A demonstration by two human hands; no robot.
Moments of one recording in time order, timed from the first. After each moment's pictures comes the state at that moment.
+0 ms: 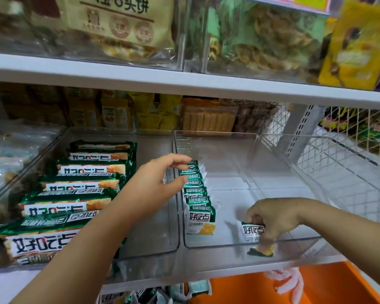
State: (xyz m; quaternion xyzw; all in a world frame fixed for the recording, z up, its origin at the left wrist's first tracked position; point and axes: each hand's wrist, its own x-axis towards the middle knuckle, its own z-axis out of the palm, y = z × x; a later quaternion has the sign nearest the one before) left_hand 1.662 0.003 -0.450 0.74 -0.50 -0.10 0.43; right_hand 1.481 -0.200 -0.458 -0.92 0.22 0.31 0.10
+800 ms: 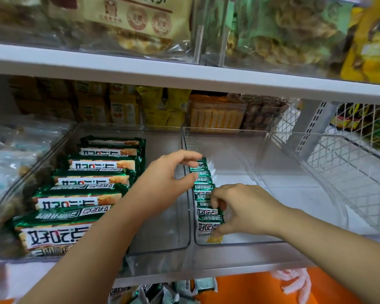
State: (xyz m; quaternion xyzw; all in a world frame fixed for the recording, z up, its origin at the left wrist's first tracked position) left_hand 1.660 0.001 -0.452 0.74 -0.51 -0.08 0.44; right_hand 1.521 -0.137 -0.456 -0.99 0.13 0.03 0.03
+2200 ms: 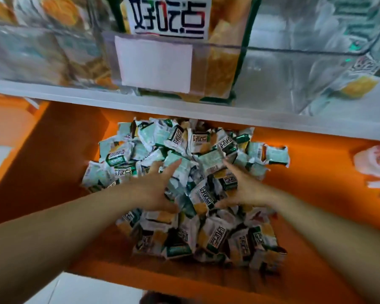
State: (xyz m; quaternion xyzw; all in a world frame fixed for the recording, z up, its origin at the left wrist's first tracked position) left_hand 1.644 0.221 -0.682 0.84 -0.33 -0.43 -0.06; right_hand 1.523 0.006 -0.726 -0.84 0.19 0.31 0.40
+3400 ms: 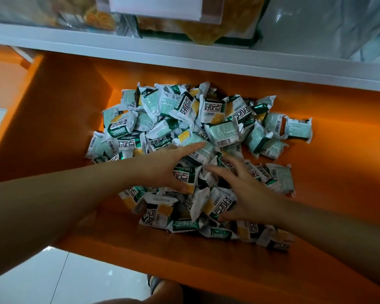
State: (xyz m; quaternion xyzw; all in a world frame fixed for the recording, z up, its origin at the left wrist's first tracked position) left_hand 1.634 0.232 -0.700 0.80 -0.38 -0.46 0.08; right_hand 1.474 0.052 -0.737 -0.91 -0.01 0.24 0.35
